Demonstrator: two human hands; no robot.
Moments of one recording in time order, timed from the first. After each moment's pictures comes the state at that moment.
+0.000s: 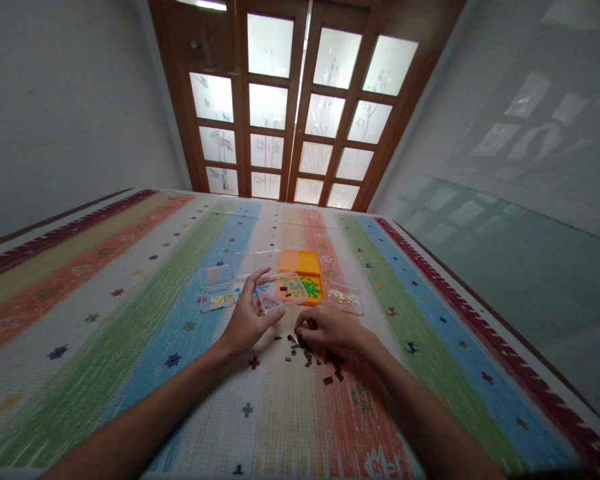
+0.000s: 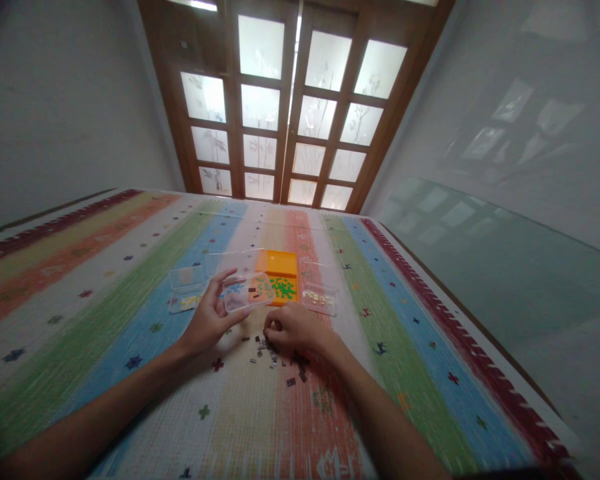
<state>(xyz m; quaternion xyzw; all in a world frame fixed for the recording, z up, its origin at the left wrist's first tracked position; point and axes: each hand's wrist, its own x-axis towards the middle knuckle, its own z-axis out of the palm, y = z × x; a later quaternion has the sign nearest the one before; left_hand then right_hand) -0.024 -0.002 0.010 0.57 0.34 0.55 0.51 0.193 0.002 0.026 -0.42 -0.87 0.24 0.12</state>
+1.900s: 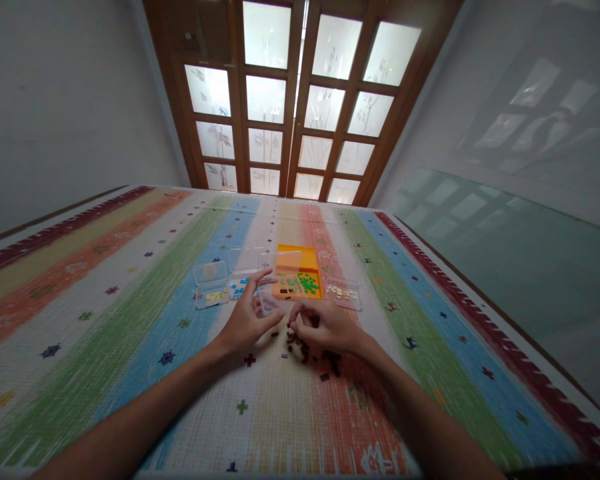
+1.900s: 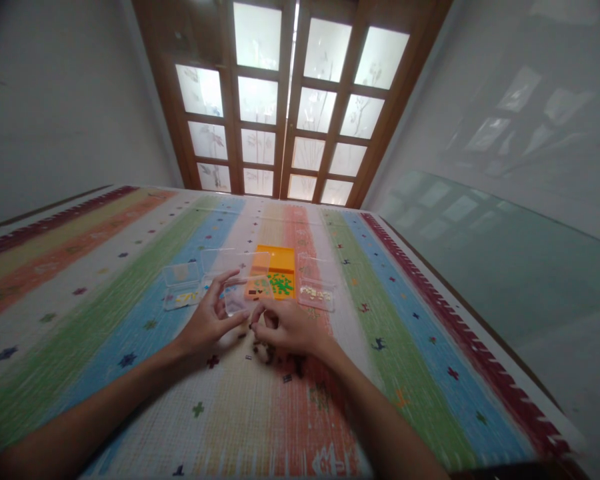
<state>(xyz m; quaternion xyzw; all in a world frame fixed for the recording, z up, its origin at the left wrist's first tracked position) -0.024 -0.007 0.006 0.61 0.35 0.50 0.51 0.187 -0.018 0.034 -0.39 -0.82 0.32 0.26</state>
